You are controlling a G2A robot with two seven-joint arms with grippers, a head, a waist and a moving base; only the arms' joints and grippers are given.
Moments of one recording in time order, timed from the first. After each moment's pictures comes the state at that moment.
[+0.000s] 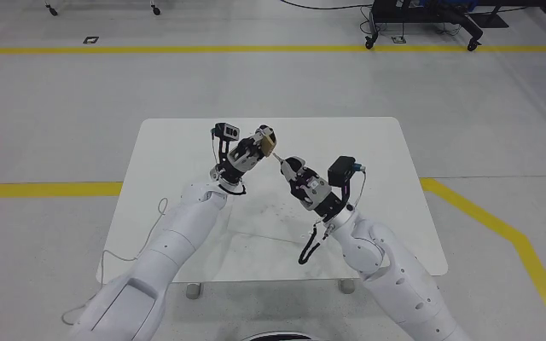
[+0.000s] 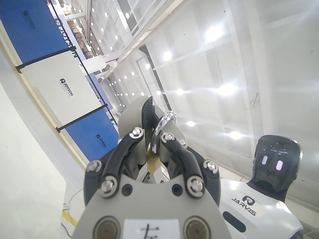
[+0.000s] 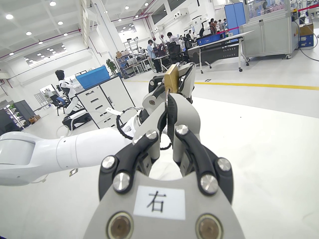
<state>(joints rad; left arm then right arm) 0.86 -1.40 -0.88 -0.80 -1.06 -0.80 -1.02 -1.47 -1.22 1.09 -1.79 -0.81 -0.32 -0.07</state>
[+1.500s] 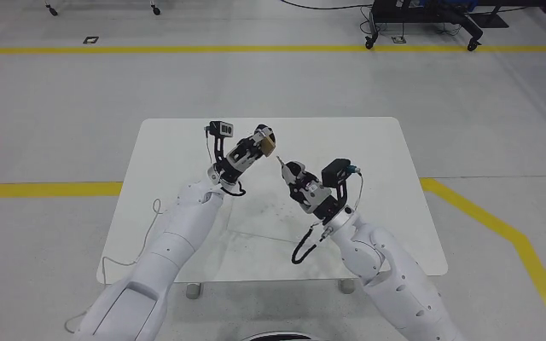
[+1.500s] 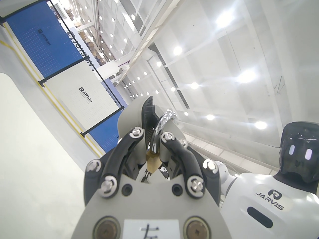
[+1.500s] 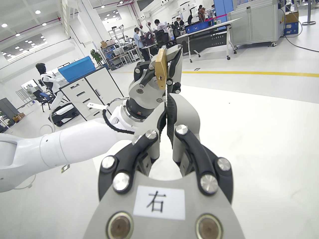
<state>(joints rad) 0.89 -1.42 -0.99 -0.83 -0.81 -0.89 -0.93 -1.52 -1.23 1.11 -1.84 -0.86 -0.23 0.03</state>
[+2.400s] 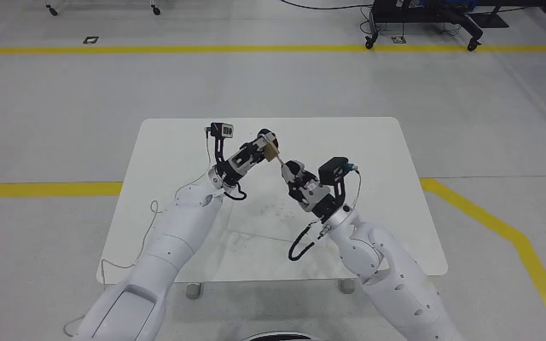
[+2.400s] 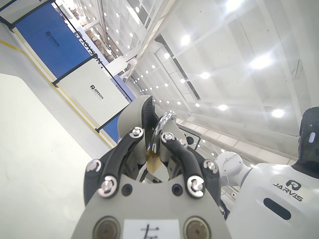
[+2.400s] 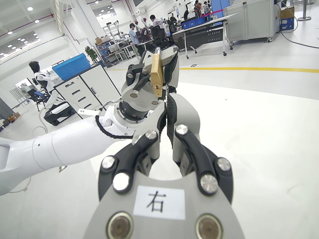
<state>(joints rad) 0.91 -1.41 -1.00 -0.86 -0.68 -0.93 -0.89 -1.51 -1.24 1.11 -1.83 -0.86 -0.20 0.05</state>
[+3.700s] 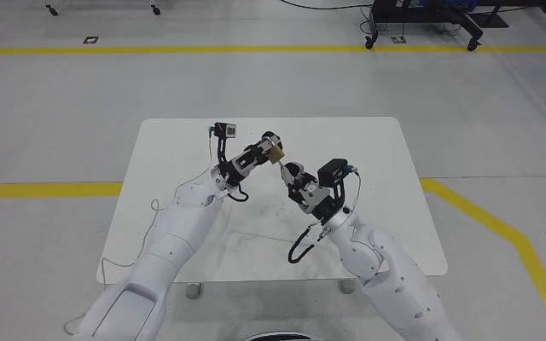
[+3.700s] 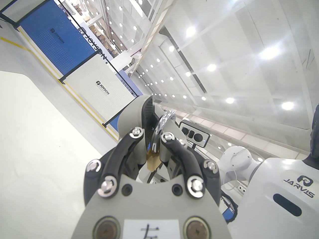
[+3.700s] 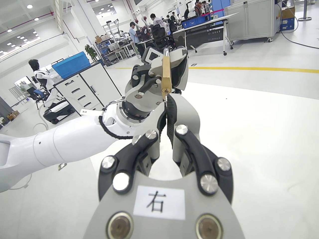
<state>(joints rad) 0.91 -1.41 -1.00 -0.86 -0.60 -0.95 -0.87 -1.52 -1.25 1.11 -1.84 -0.88 -0.20 0.06</state>
